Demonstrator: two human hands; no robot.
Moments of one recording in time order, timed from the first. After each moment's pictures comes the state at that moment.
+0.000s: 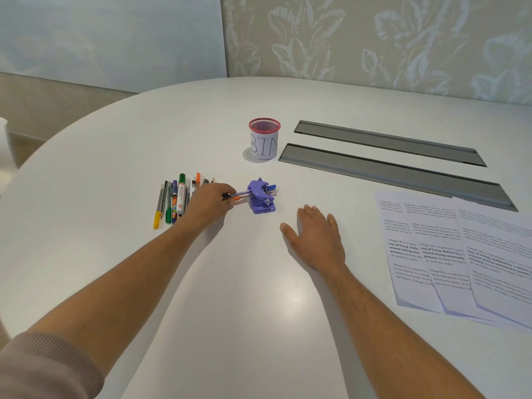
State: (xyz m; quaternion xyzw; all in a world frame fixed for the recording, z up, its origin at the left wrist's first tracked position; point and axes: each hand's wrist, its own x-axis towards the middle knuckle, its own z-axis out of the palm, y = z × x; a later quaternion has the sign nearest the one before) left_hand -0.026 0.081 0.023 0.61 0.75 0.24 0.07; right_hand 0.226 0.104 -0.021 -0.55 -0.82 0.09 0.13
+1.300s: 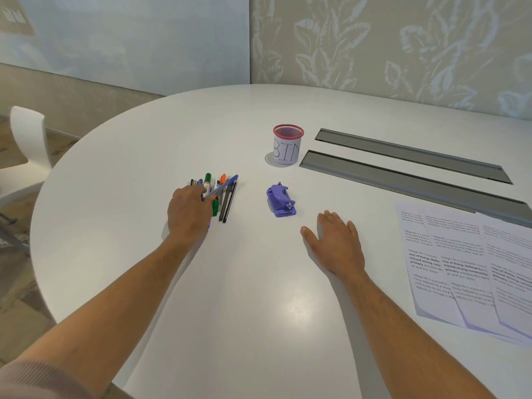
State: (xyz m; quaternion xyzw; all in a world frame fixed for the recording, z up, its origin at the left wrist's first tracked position) left_hand -0.068 0.022 0.015 0.44 0.83 0.32 -0.08; right_hand 0.226 0.105 -0.023 -0.56 -0.82 0.07 0.12
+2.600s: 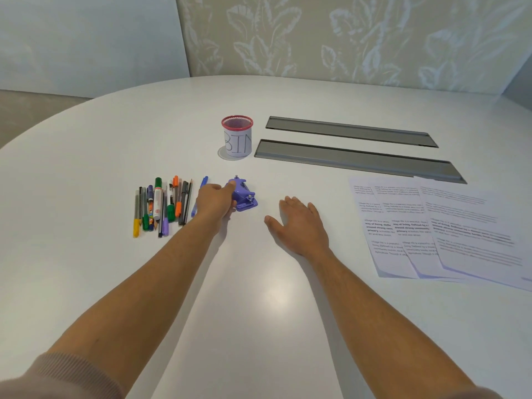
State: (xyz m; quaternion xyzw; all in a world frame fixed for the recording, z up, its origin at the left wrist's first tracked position) left_hand 0.029 0.098 0.024 0.29 0.71 0.51 0.39; right_hand 0.226 0.099 -0.016 -0.56 -0.81 0.10 0.14
